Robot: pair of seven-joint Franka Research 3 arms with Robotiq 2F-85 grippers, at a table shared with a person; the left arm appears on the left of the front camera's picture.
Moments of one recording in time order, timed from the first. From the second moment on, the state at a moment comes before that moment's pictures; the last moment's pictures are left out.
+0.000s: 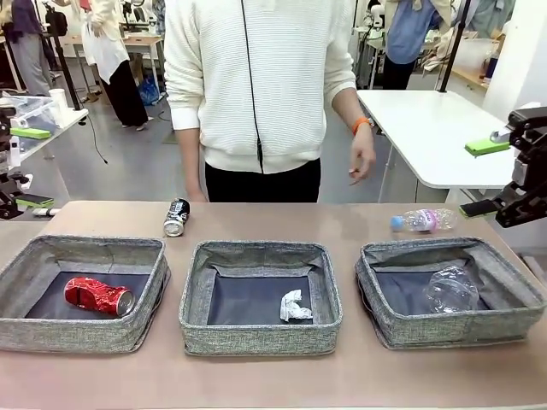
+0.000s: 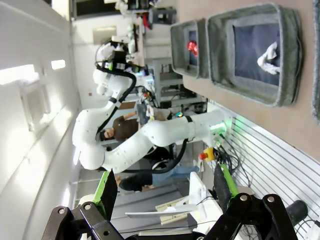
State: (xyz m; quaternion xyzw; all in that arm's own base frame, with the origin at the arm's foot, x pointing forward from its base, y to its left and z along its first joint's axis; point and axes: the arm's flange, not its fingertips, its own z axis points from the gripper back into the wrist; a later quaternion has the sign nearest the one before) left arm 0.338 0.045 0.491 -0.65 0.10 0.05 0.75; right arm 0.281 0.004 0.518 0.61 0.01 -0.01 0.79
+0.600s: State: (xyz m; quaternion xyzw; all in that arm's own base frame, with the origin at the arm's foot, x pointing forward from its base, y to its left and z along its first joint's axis) left arm 0.338 0.045 0.491 -0.65 0.10 0.05 0.75; right arm 0.281 0.004 0.518 0.61 0.01 -0.01 0.79
